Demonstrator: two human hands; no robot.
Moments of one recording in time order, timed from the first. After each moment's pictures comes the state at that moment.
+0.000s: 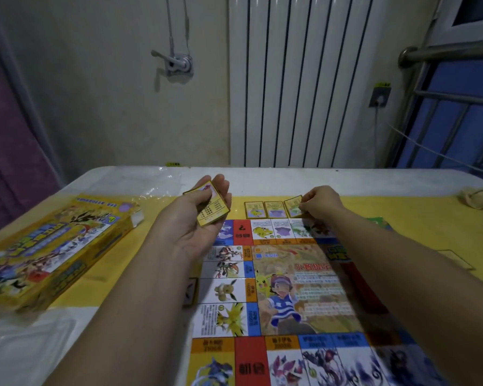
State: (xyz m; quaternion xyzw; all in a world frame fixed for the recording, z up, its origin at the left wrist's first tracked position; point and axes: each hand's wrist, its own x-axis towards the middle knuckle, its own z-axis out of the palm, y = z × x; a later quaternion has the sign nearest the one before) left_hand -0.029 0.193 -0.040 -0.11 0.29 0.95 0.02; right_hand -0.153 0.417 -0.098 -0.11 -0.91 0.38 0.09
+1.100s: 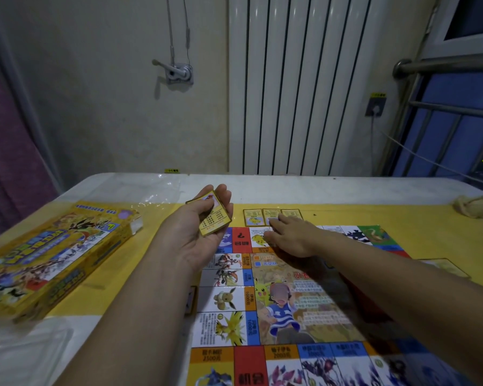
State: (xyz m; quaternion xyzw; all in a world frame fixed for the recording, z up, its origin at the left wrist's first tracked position) left_hand -0.029 0.194 -0.041 -0.11 0.30 0.95 0.03; right_hand -0.128 0.384 -0.118 0.13 -0.99 0.00 -0.10
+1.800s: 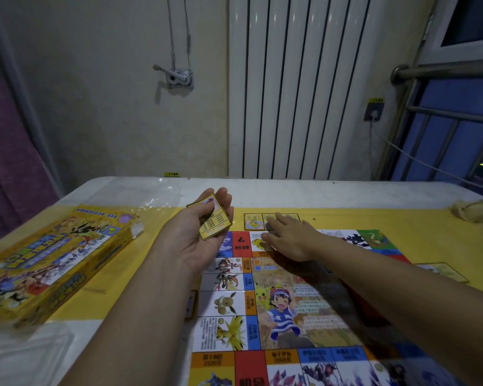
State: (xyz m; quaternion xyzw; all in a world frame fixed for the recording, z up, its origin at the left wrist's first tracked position) left_hand -0.026 0.193 -0.038 -0.11 0.30 0.95 0.04; right_hand -0.118 0.376 -0.111 0.13 -0.99 0.02 -0.07
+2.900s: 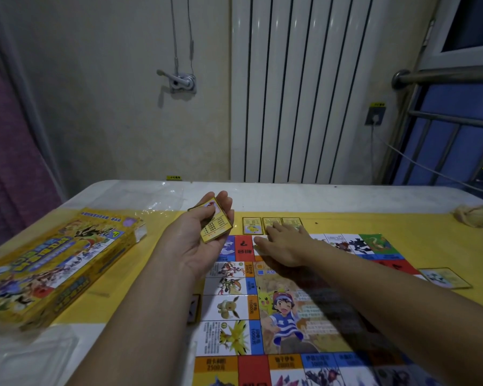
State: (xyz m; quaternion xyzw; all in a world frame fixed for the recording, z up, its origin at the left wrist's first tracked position) left_hand -0.026 0.190 -0.037 -0.11 0.30 0.95 0.03; right_hand -0.118 0.358 -0.113 0.09 -0.99 0.01 -0.08
